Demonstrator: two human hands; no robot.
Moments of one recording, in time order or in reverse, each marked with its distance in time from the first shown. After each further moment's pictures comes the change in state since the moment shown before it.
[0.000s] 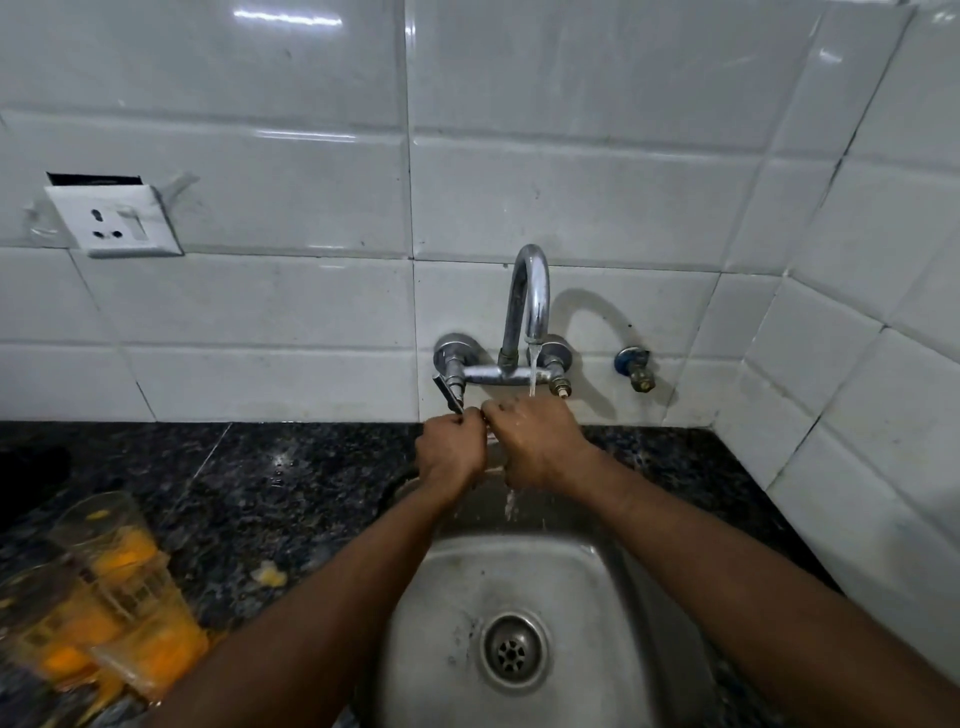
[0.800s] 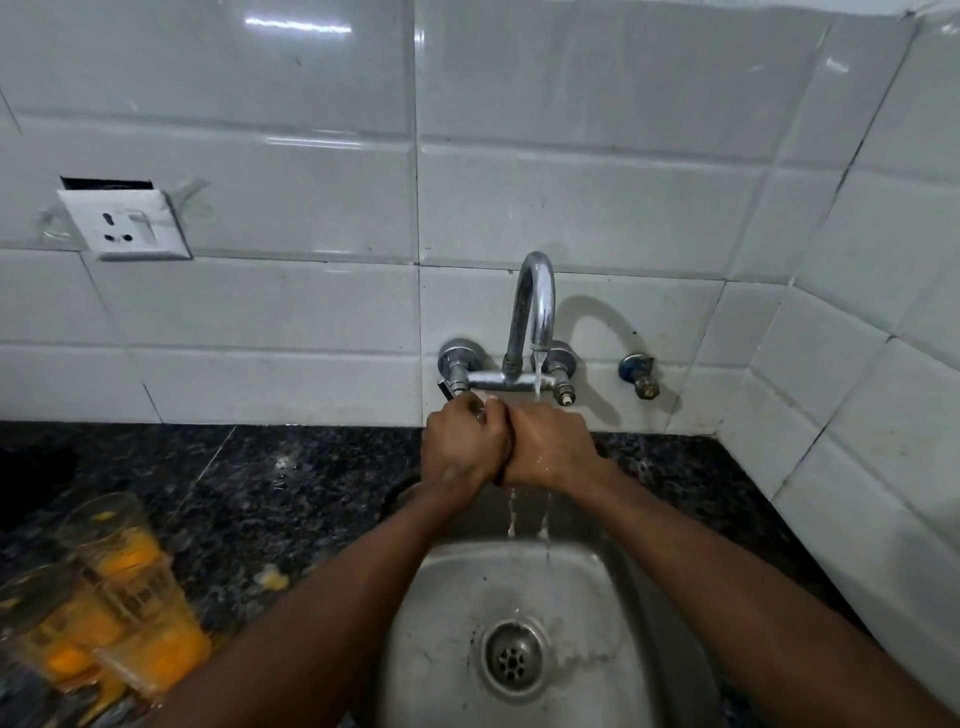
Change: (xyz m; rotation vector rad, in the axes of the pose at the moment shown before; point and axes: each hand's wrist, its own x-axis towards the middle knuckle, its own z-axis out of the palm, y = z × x) left_hand -0.001 0.011 -0.003 0.222 0.108 0.358; right_hand 0.001 0.002 0.010 0.415 -0.016 0.235
